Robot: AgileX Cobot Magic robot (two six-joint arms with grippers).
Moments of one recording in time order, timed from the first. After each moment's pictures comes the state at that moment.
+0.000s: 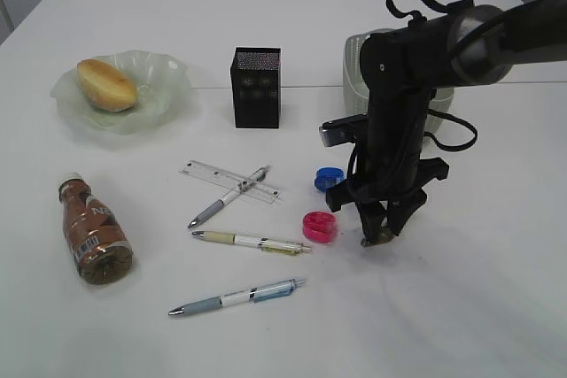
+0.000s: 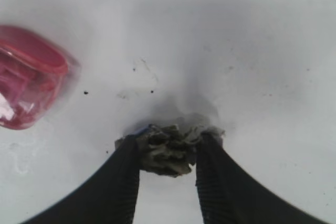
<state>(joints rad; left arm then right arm) -0.13 1.33 -1.45 -0.27 1.25 -0.03 0.38 2.20 -1.58 0.01 1.11 0.06</state>
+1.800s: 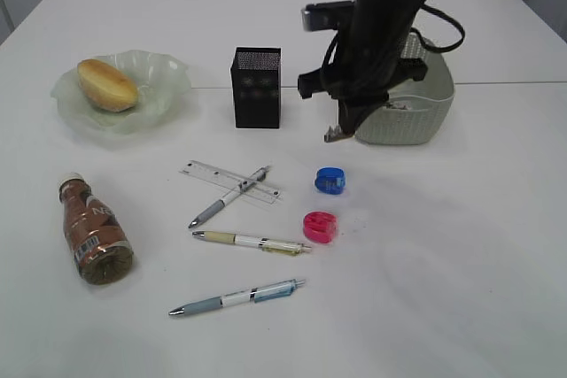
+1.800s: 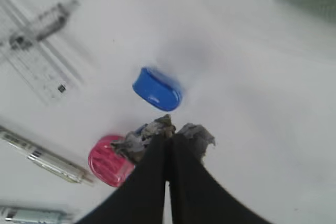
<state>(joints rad) -0.13 1.33 -1.45 -0.27 1.25 -0.03 0.37 2.19 -1.96 0.03 1.22 0.08</state>
